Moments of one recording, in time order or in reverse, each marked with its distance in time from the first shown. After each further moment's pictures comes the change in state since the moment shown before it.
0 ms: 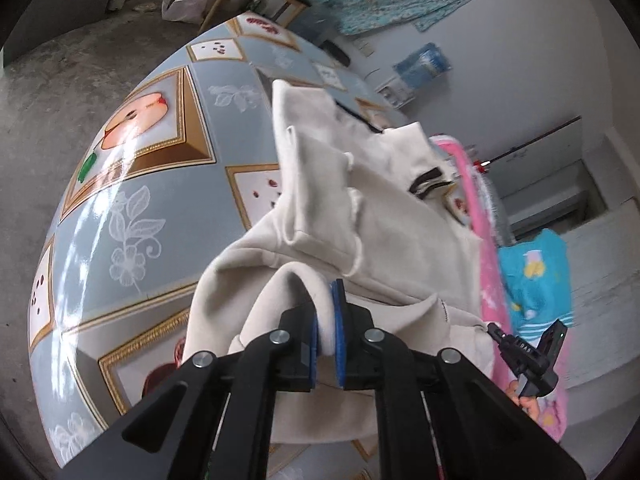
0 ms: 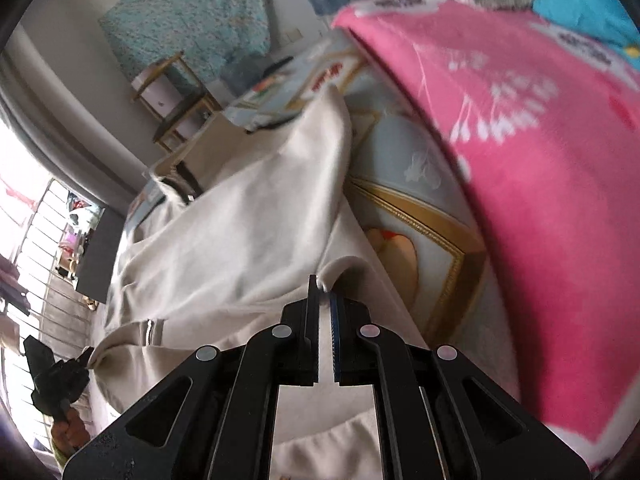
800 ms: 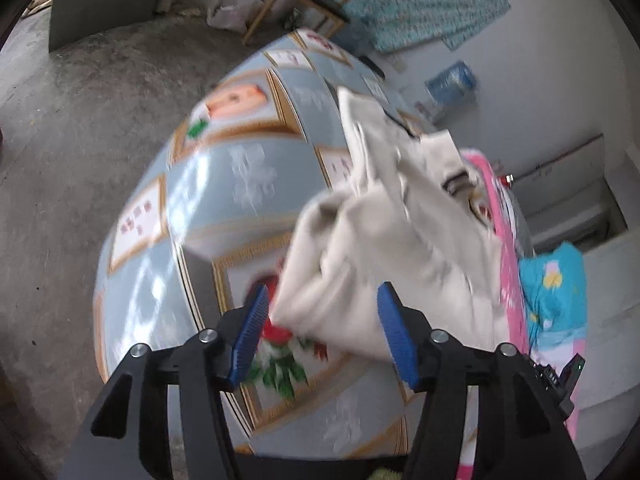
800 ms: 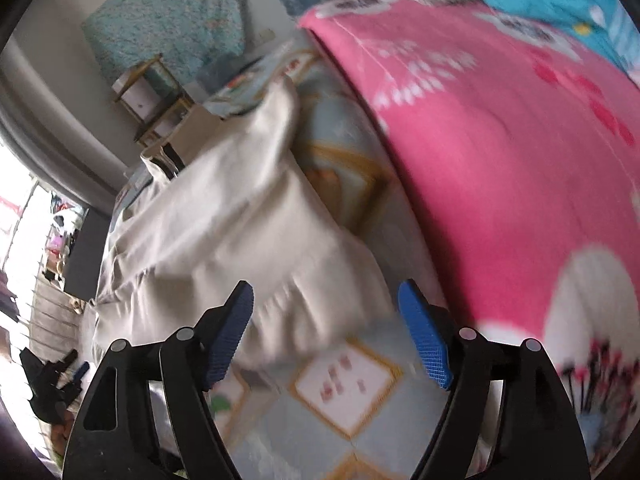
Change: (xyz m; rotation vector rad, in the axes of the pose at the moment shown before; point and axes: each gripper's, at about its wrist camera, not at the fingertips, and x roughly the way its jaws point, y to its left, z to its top) left arm -0.059 0.030 -0.053 -0.053 -0.040 0.085; right arm -0.072 -0.030 -0.057 0.059 0.011 -0.081
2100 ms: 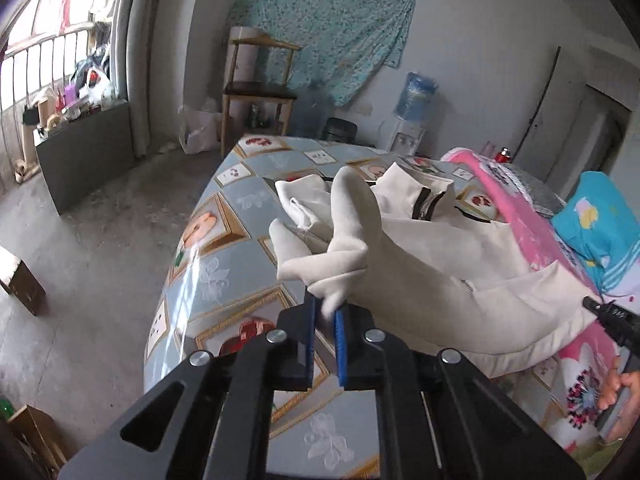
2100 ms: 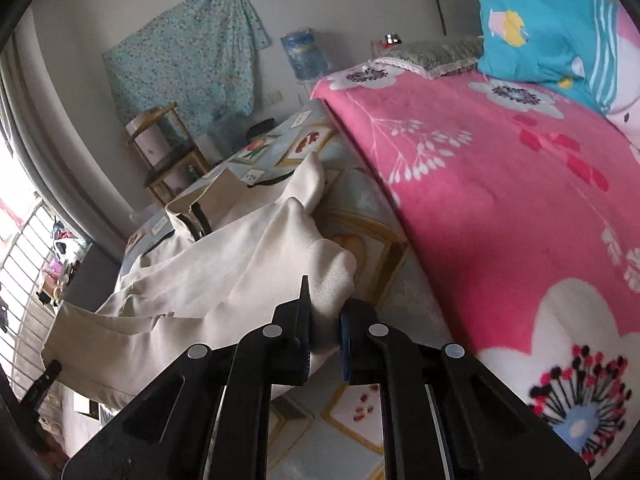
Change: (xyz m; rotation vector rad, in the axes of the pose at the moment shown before) left arm -0.046 -0.100 -0.030 0.396 -0.284 0.202; right arm -0.050 0.039 -0.007 -0.049 -0.265 -0.017
